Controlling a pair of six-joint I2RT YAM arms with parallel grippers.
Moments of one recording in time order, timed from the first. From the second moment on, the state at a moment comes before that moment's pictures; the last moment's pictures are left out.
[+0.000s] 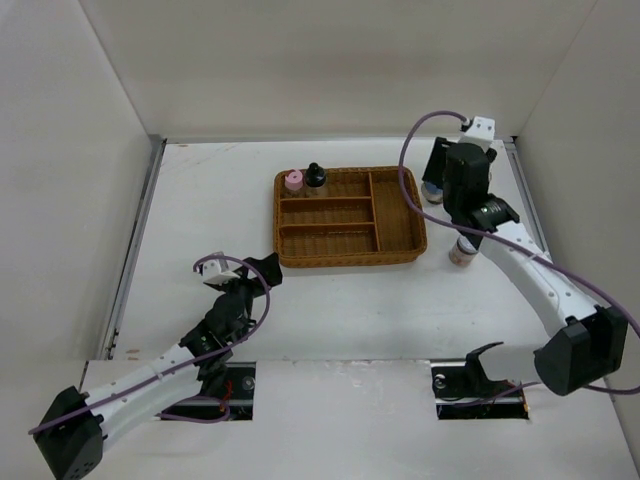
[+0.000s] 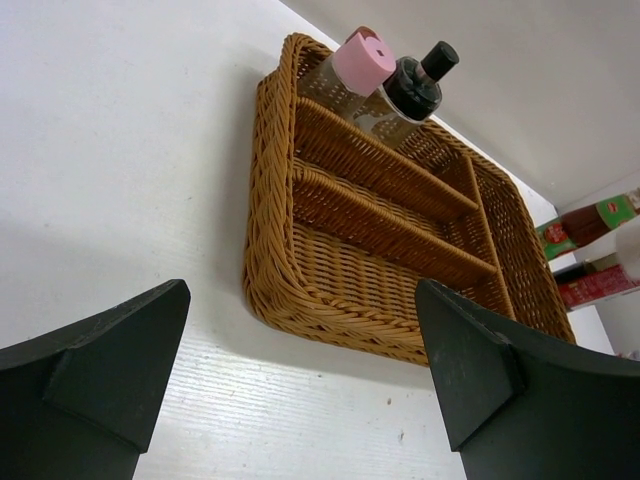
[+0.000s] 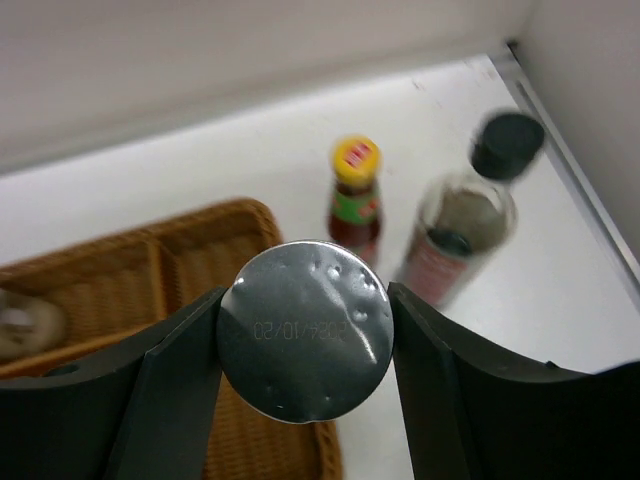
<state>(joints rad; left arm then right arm) -0.81 0.56 0.05 0.43 -0.77 -0.71 0.35 1.29 1.16 -0.19 0.57 0.25</state>
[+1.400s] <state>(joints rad) -0.79 0.59 0.05 0.48 -0.78 -0.71 0.59 2.01 1.68 -0.08 0.37 0.29</state>
